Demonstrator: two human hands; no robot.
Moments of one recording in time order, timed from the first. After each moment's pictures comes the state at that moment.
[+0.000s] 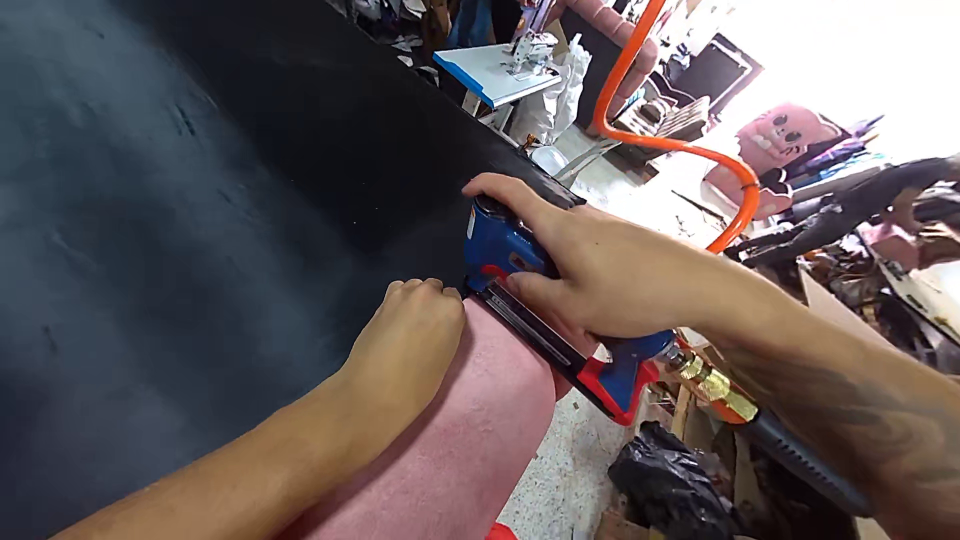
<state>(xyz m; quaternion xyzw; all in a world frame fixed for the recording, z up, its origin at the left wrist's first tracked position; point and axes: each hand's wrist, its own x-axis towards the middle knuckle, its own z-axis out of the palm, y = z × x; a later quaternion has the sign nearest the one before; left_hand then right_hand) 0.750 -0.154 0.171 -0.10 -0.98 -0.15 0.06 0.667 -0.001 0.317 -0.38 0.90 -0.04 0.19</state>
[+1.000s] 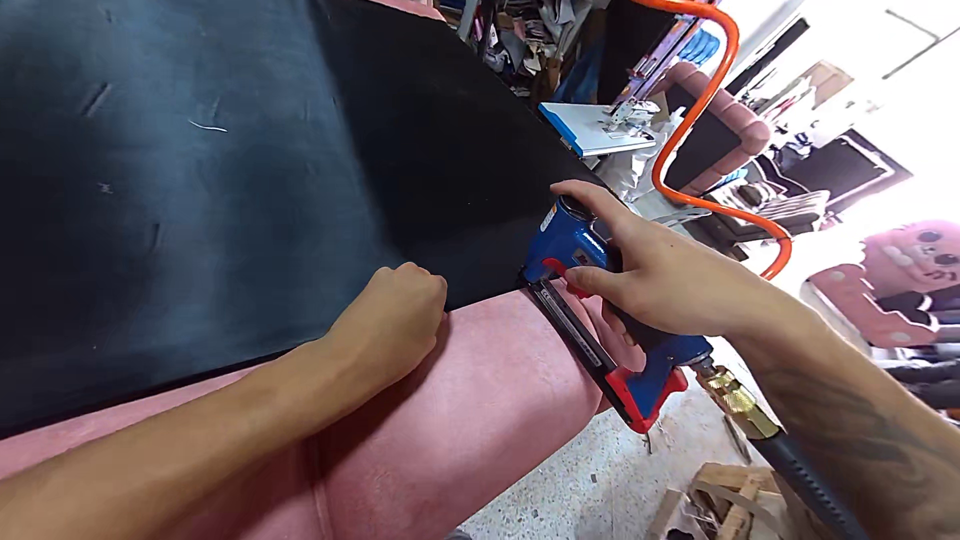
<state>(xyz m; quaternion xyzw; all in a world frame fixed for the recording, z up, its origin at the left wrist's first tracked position) 0.847 -0.212 0.178 0.06 -0.99 -0.14 -0.03 0.696 -0.013 0.305 -0.36 0.89 -0.15 0.24</state>
